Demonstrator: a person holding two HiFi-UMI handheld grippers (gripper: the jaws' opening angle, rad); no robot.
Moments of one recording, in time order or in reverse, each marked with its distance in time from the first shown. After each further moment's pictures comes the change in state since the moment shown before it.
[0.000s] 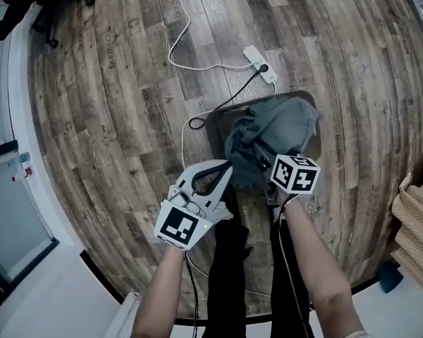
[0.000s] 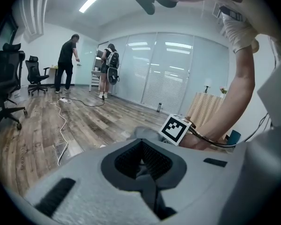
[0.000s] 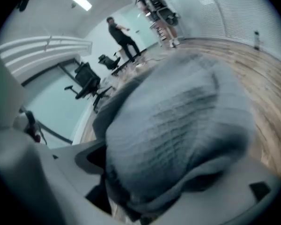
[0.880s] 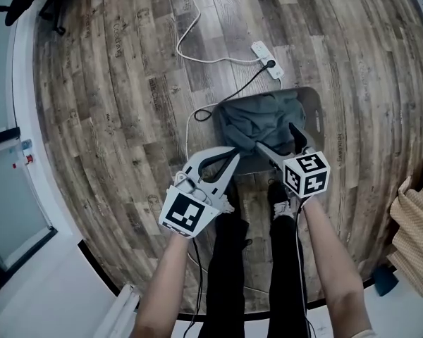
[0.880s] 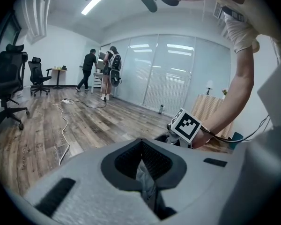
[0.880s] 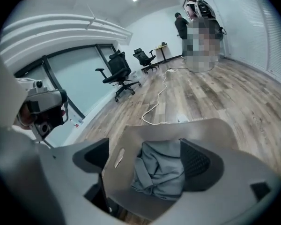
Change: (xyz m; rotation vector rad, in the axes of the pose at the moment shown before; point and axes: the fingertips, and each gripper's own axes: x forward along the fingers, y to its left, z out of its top) left arm 0.001 0.004 0.004 0.037 -0.021 0.006; right arm -0.022 0.032 0.020 -0.421 0.001 0.142
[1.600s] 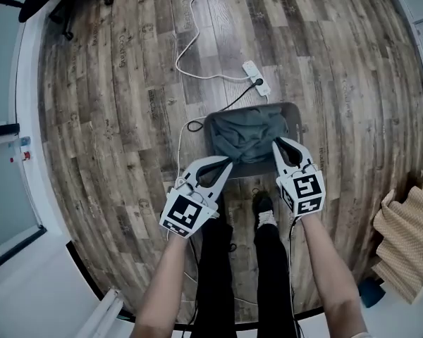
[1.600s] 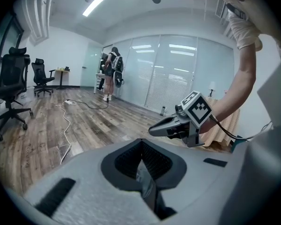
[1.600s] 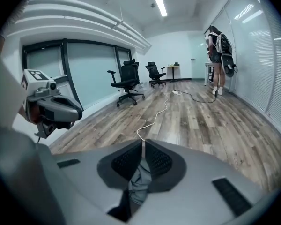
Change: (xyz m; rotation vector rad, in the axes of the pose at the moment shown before) left arm -0.005 -0.025 0.018 -0.020 0.009 0.034; right arm -0.084 0.006 0.066 -0.274 -0.134 -0.083
